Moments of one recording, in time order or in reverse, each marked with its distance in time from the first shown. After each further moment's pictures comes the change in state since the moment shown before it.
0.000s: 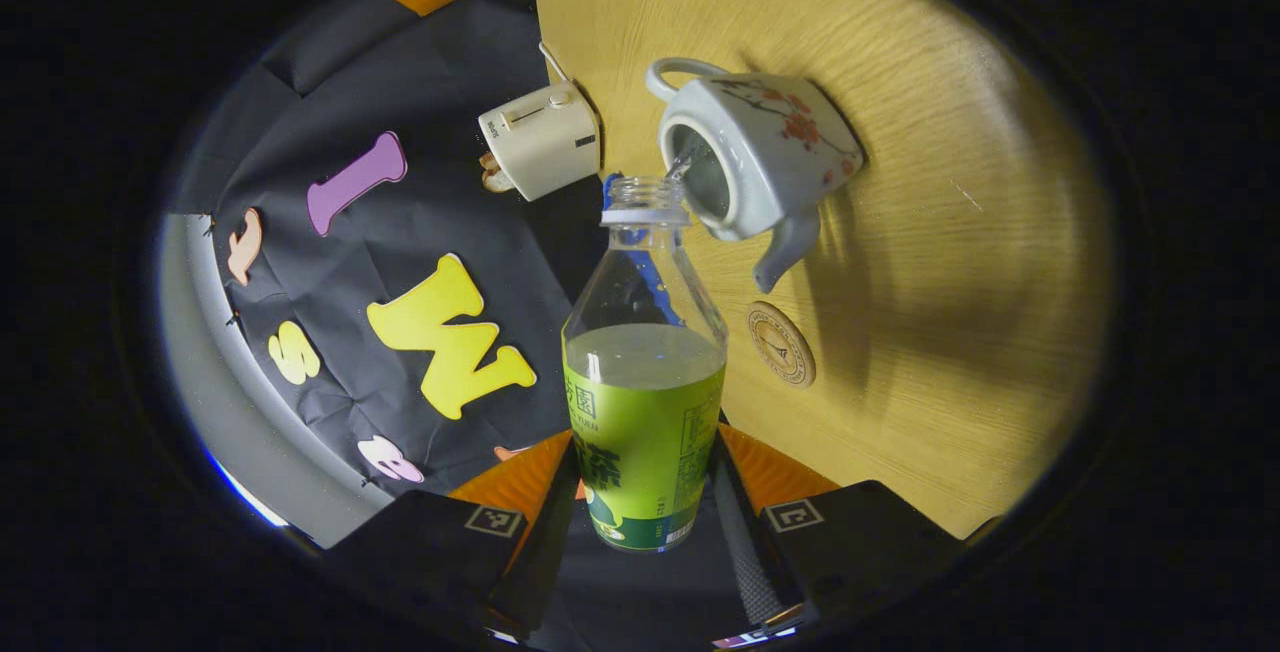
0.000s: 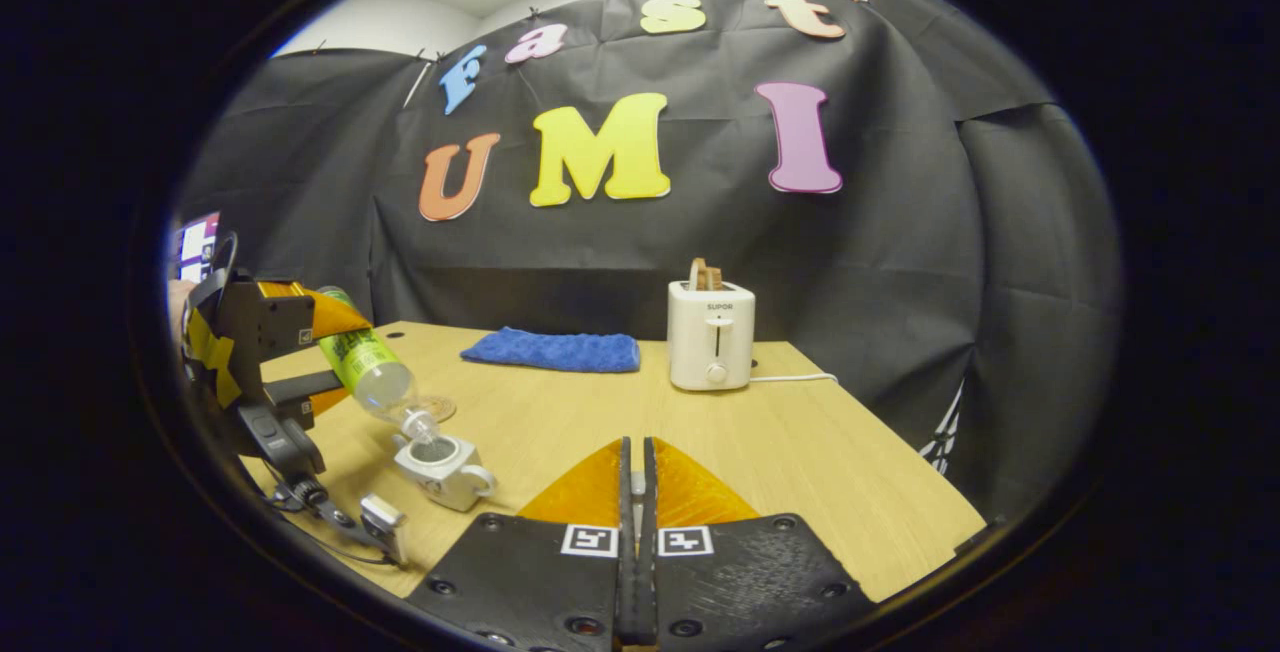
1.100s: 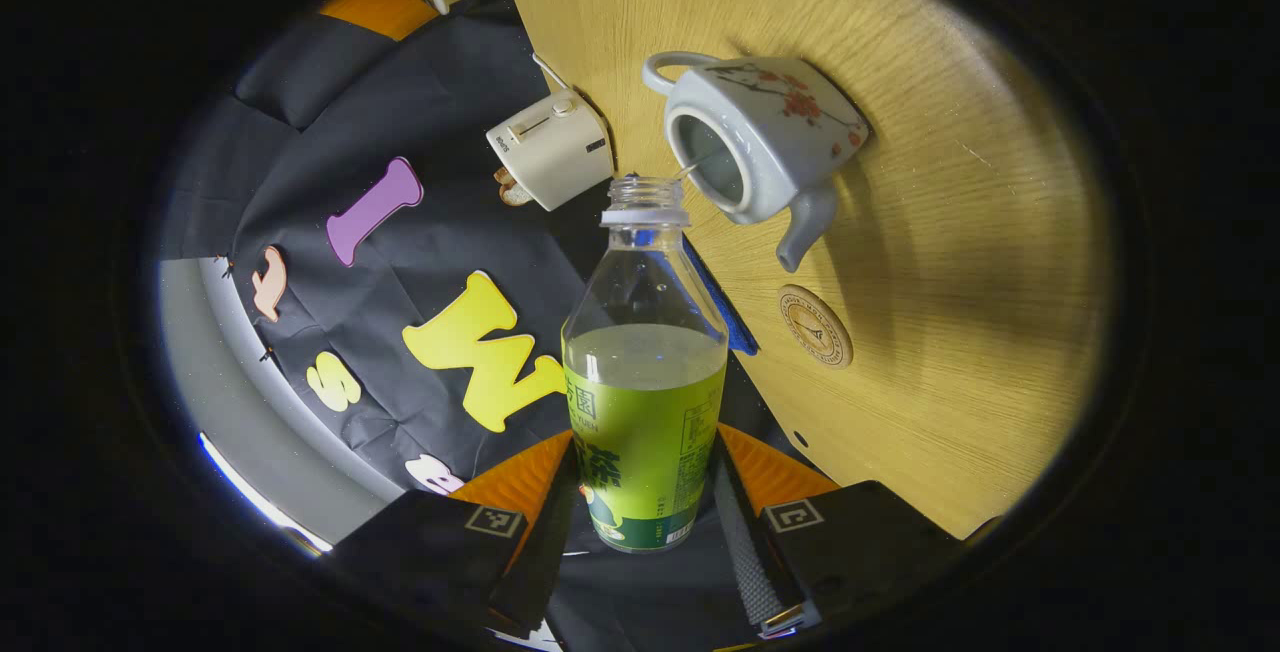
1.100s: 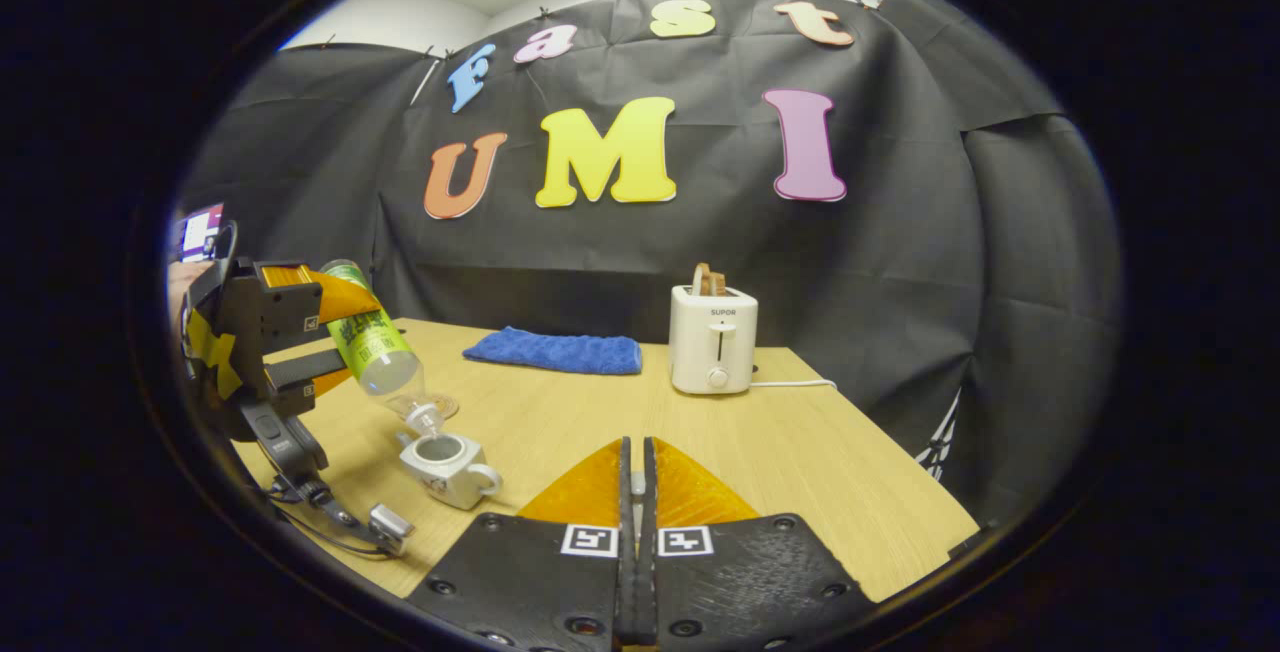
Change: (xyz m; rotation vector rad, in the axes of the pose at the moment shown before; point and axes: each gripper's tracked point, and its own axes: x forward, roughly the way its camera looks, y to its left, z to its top) left arm 0.011 0.022 -0.006 0.070 0.015 0.077; right arm -0.006 0.006 0.003 -0.027 -0.008 0.000
